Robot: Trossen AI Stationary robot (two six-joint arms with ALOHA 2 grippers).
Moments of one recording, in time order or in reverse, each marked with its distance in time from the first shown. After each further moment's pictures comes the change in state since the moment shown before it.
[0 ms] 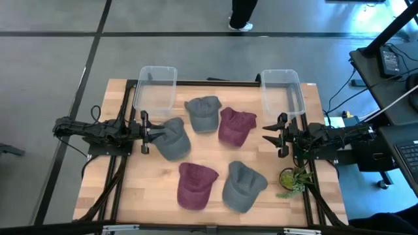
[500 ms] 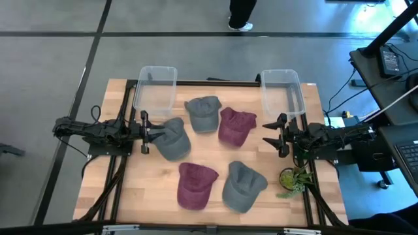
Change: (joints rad) left arm 0.000 0.000 0.000 0.000 0.000 0.000; right arm 0.000 0.000 0.000 0.001 0.001 0.075
